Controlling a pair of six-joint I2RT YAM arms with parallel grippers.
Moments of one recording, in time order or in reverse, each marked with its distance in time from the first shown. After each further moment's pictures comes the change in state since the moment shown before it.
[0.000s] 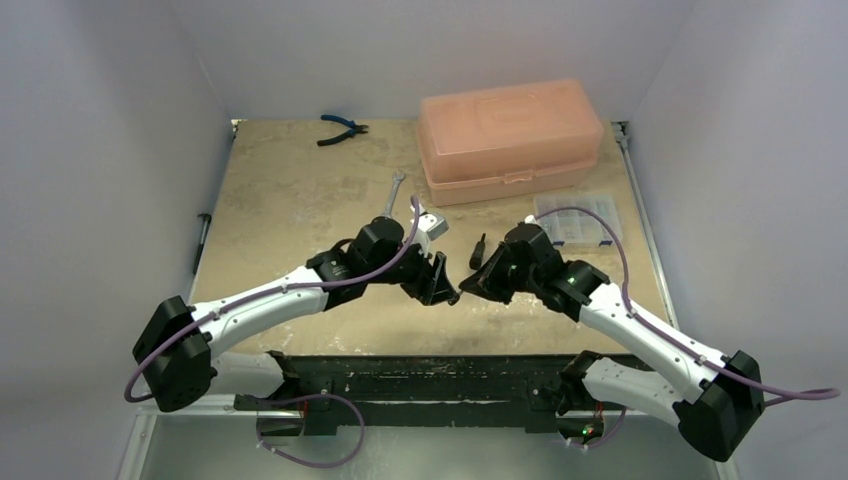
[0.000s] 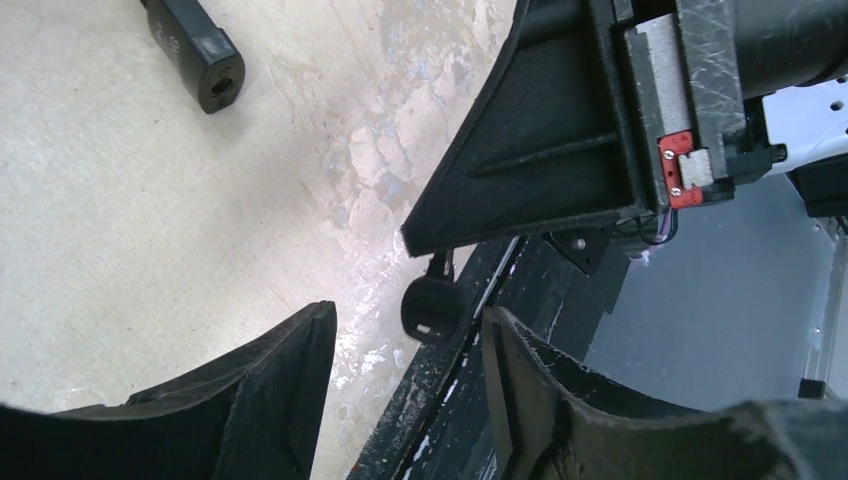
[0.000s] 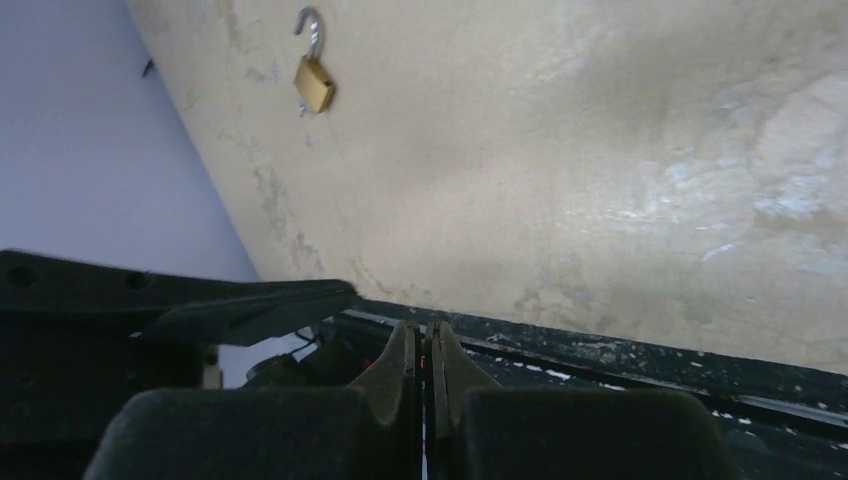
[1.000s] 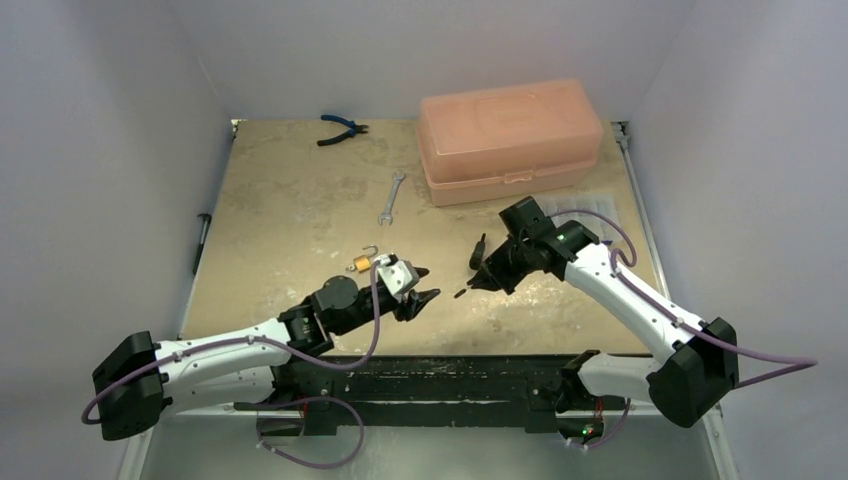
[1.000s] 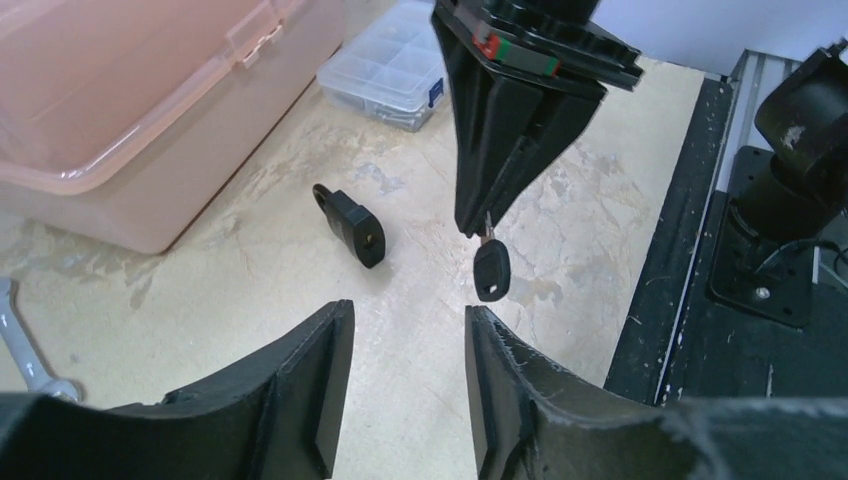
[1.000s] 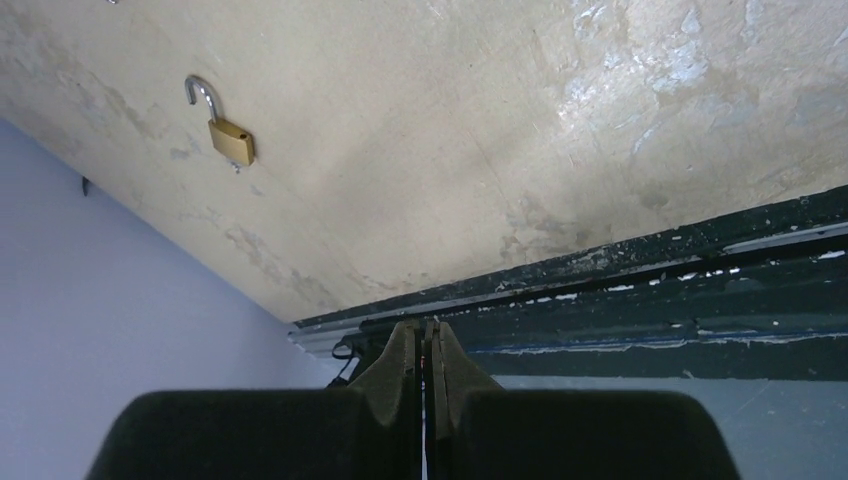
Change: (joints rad) left arm -0.179 -0.342 -0.434 0.556 -0.409 0.416; right arm -0.113 0.222 0.256 -0.409 -0.054 0.192
